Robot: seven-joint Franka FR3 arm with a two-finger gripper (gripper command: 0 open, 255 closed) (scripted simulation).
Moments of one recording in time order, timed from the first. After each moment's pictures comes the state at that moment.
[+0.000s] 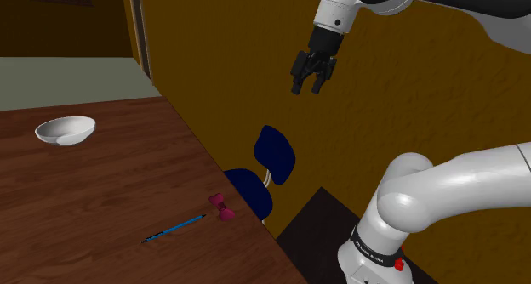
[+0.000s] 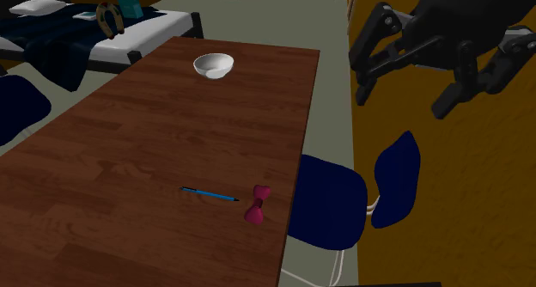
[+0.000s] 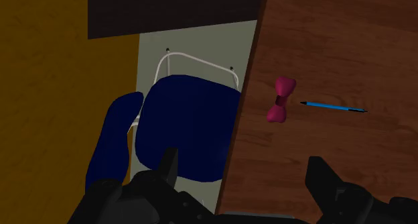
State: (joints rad) arm 0.00 -0.83 -0.02 -2.29 0.09 1.58 0.16
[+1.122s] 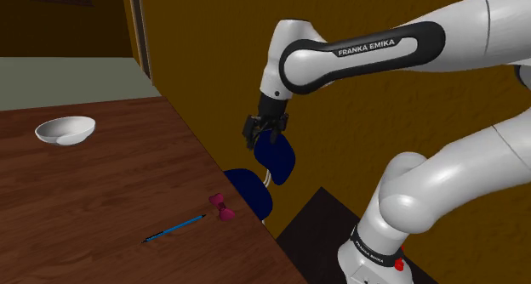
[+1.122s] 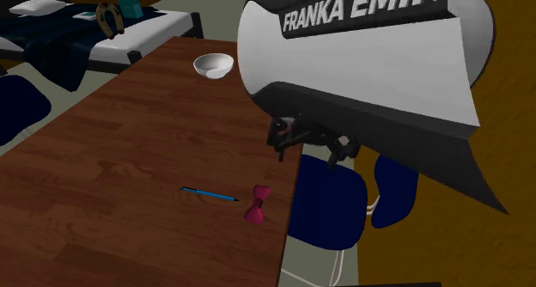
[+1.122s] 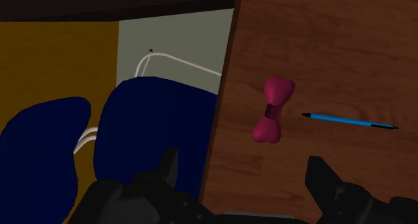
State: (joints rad) arm 0.06 -0.59 0.15 -2.57 0.17 2.06 0.27
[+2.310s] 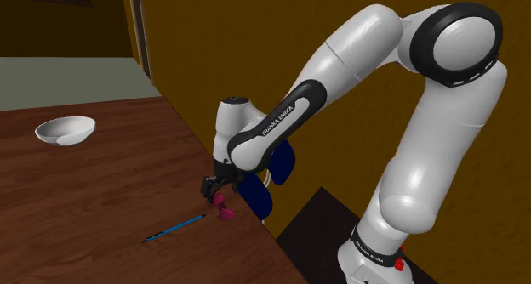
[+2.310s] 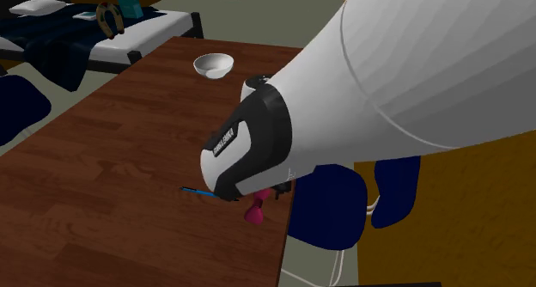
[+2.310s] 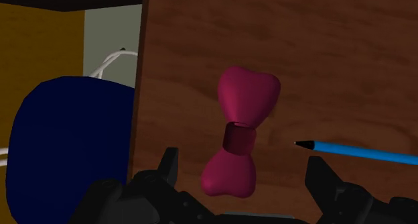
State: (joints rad) arm 0.08 0.04 0.33 -2.51 0.06 2.60 0.51
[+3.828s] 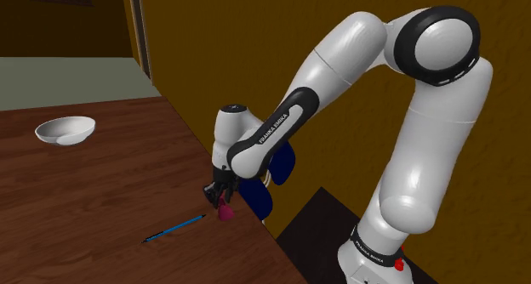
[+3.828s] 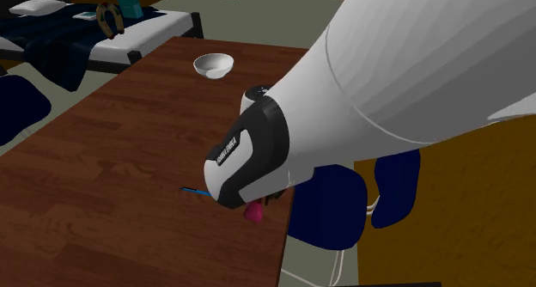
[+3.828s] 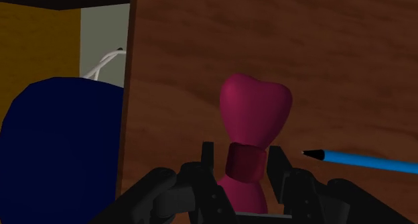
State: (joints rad) arm 0.08 0.10 0.32 -2.51 0.02 2.66 0.54
